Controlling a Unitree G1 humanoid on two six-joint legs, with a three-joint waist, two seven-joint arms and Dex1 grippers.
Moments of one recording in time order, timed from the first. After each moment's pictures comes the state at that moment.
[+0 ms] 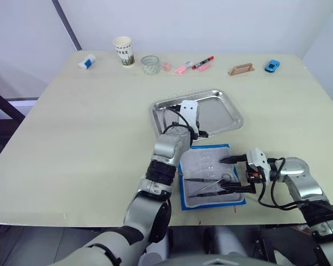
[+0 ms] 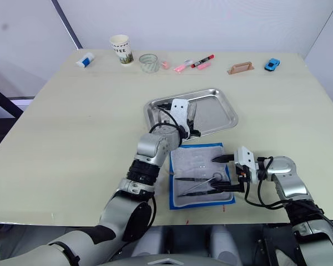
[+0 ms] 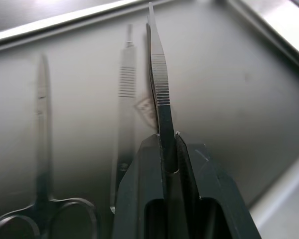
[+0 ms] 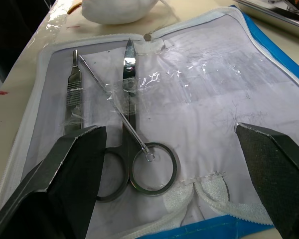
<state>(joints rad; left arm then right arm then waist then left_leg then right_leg) -0.78 -0.14 -0.04 0.35 -0.14 0.82 0.06 -0.31 -0.56 0.17 0.33 0.29 -0.10 1.41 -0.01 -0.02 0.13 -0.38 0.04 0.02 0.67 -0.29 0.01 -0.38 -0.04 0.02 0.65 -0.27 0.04</state>
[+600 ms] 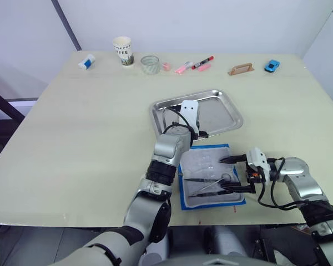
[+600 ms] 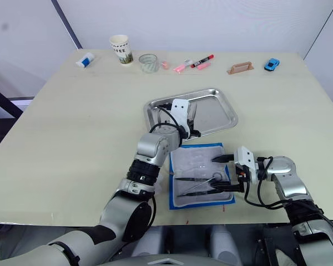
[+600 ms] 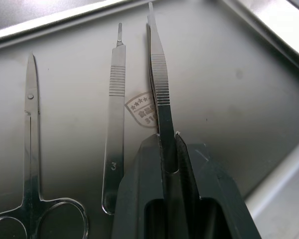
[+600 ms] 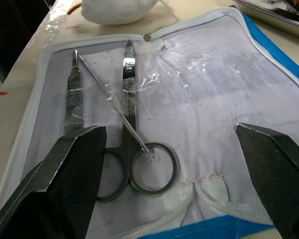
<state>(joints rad) -0.78 -0.14 -0.04 0.34 -0.14 0.84 0.08 -0.31 -0.56 0.17 0.33 0.29 -0.10 1.41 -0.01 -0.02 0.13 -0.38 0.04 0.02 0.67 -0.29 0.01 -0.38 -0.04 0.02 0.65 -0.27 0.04</state>
